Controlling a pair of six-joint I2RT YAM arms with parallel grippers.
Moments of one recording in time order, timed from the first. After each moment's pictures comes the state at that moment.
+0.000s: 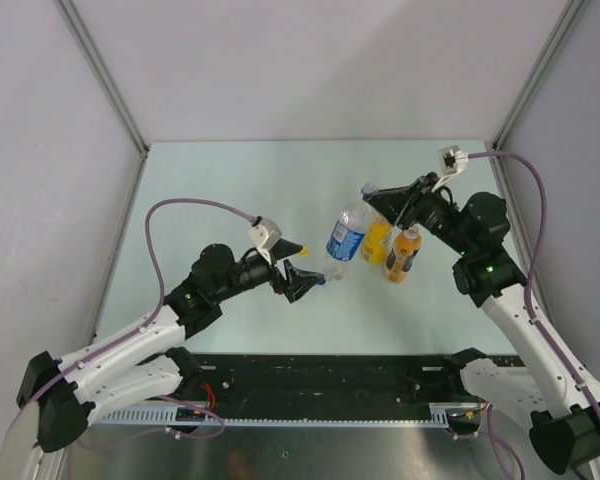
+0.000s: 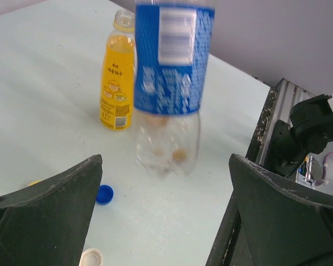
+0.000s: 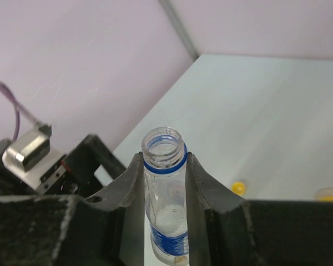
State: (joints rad) left arm -0.79 0.89 0.57 0.27 0.30 -0.23; right arm 0.37 0.93 0.92 0.10 -0.48 0.57
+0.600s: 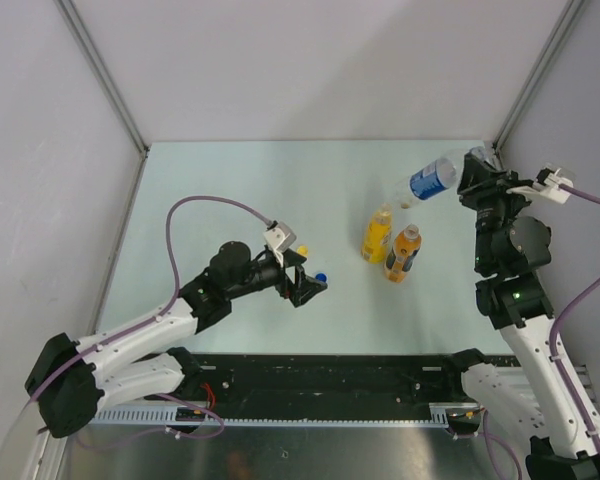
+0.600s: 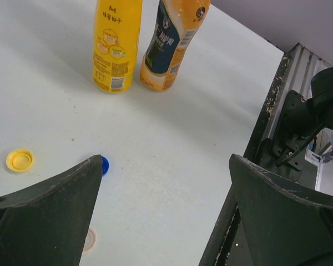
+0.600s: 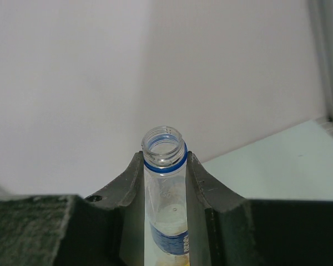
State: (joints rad) left arm -0.79 1.01 0.56 0.24 0.32 -0.23; right arm 0.29 0.74 0.92 0.14 0.38 0.43
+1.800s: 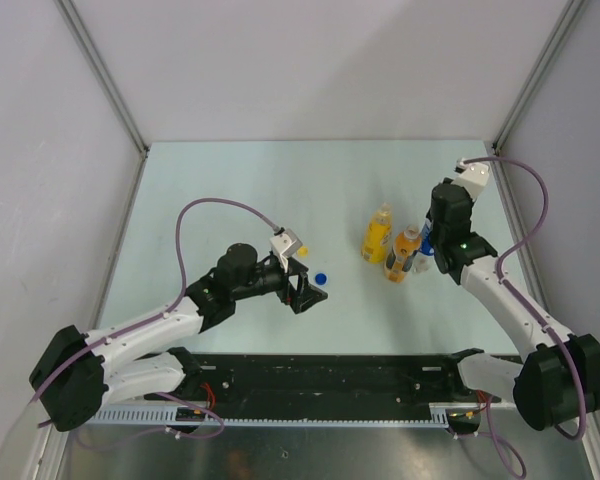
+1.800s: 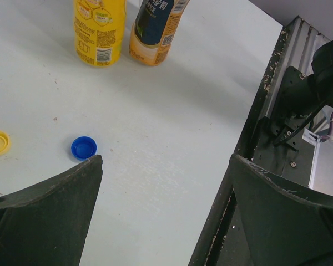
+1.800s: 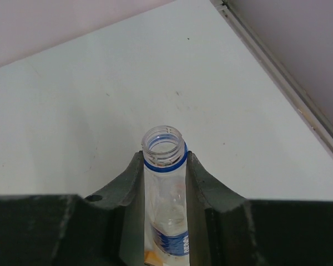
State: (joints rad) left arm -0.80 1.06 0.54 0.22 0.37 -0.23; right arm 0.30 1.16 0.87 -0.07 0.65 0.32
